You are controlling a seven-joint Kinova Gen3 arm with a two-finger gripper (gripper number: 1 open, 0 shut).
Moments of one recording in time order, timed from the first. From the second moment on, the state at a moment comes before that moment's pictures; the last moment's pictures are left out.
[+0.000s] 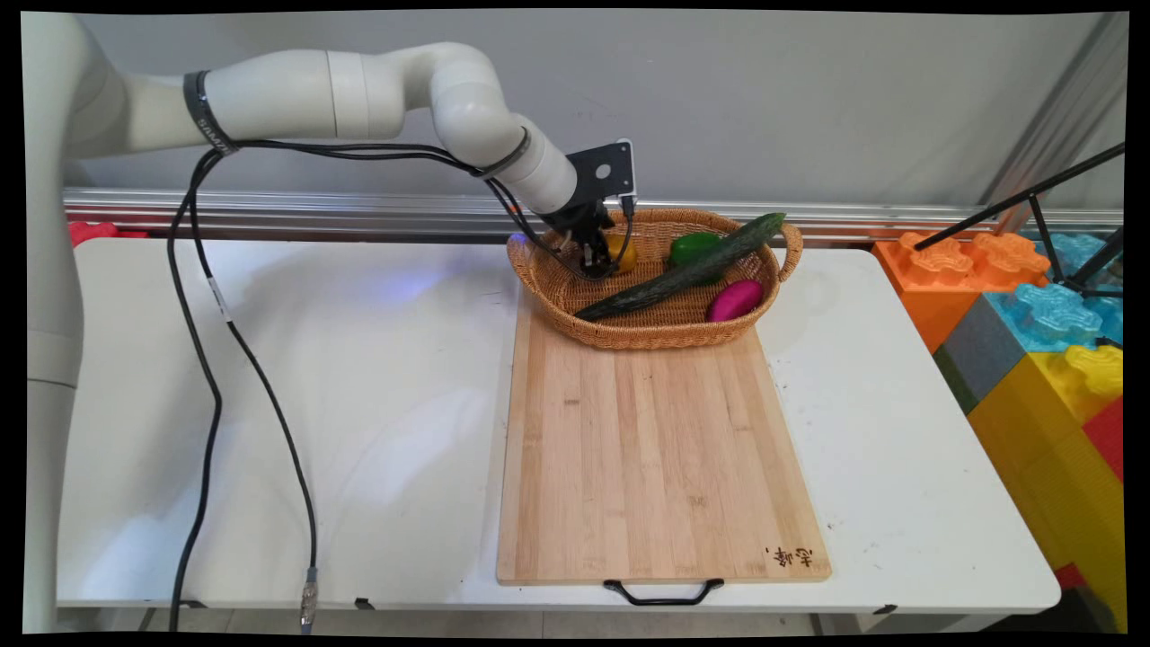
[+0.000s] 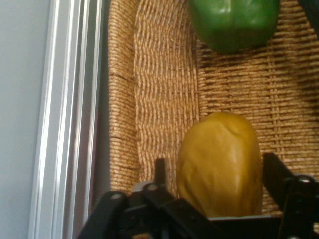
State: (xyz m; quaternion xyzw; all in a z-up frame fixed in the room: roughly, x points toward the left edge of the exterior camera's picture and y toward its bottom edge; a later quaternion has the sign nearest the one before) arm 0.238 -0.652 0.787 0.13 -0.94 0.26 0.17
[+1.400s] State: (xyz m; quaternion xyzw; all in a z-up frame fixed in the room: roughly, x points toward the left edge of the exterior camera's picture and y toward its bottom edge) arm 0.202 -0.589 0.892 0.15 -0.93 0.26 0.23
